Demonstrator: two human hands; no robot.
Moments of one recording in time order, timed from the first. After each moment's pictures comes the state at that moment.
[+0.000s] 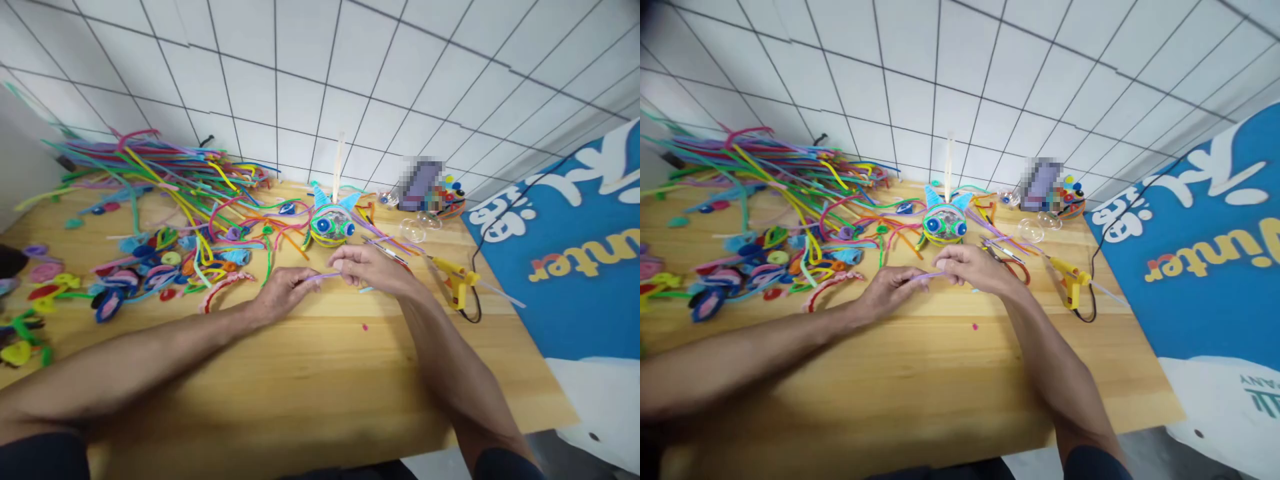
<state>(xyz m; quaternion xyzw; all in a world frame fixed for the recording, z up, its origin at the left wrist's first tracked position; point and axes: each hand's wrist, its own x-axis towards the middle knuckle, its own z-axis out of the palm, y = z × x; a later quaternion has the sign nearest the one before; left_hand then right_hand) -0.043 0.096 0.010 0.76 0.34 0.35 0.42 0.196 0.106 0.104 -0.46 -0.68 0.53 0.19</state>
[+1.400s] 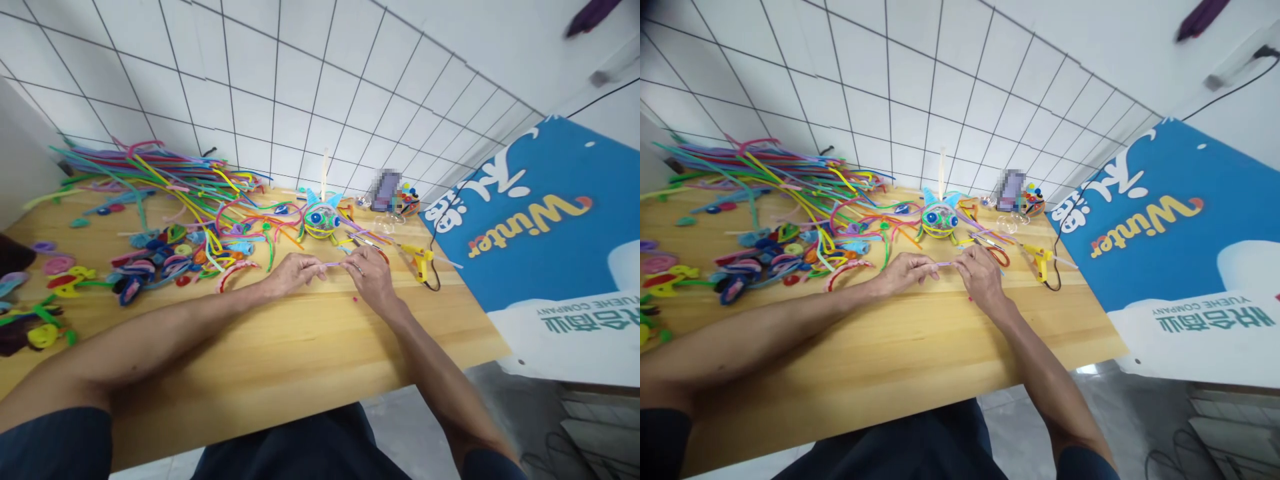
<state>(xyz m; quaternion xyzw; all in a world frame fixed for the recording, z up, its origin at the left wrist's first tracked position) -0.037 0.098 0.013 0.77 0.26 0.30 0.50 0.193 0.027 0.061 -0.48 -0.80 -0.09 0.36</state>
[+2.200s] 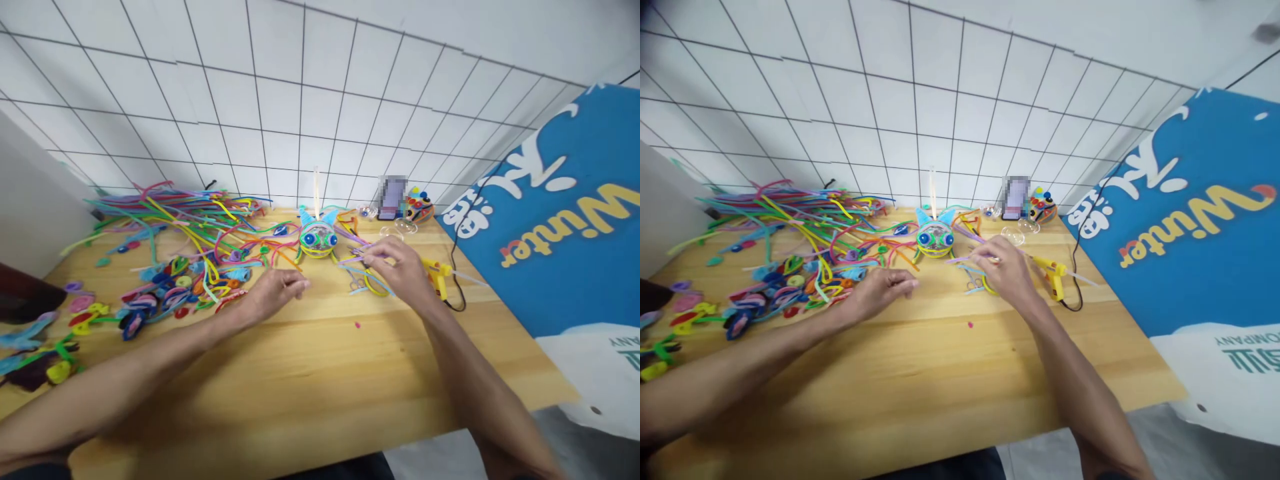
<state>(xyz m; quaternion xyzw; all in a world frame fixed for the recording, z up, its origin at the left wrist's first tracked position) -0.059 0.101 0.059 0.82 0.35 0.28 0.36 0.247 0.060 0.112 -0.48 -0.76 0.06 0.43</state>
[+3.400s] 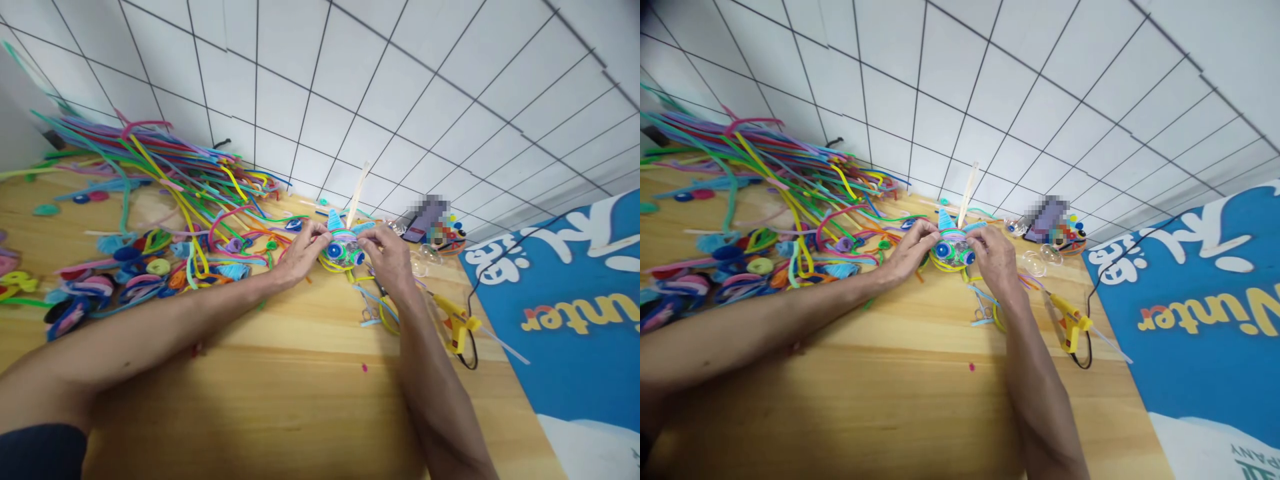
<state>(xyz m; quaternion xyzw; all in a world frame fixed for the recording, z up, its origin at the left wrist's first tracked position) -0.004 0.199 0.023 0.59 0.36 0.53 0.49 0.206 0.179 0.091 -0.50 -0.78 0.04 0.36</state>
